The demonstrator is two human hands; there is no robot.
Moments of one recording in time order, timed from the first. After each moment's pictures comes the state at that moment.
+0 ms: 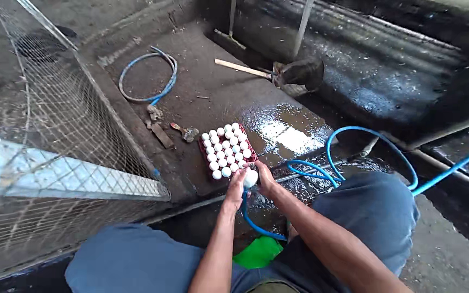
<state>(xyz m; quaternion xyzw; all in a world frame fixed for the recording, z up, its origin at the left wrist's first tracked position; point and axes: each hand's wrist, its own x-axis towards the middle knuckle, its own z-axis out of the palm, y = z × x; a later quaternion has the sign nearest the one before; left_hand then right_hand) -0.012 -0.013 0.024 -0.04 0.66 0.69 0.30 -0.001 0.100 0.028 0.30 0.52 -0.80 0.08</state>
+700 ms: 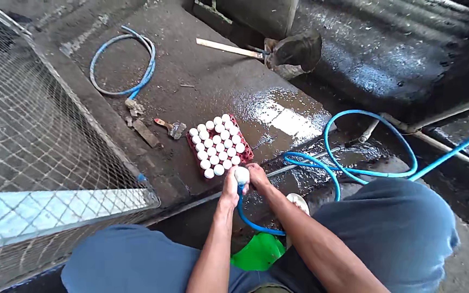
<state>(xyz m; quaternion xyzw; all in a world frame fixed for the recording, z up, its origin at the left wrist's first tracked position) -0.041 0.012 0.011 -0.15 0.56 0.72 0.38 -0.020 0.119 -0.038 0.39 0.62 -0.66 0.16</state>
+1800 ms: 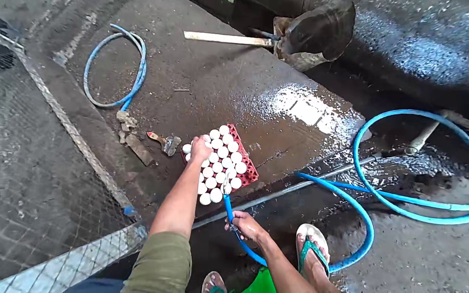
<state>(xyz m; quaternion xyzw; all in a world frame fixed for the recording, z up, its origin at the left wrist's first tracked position) -0.326 0.032 -0.120 0.07 0.96 0.12 0.23 -0.019 0.106 -0.124 0.25 0.45 -0.76 0.38</state>
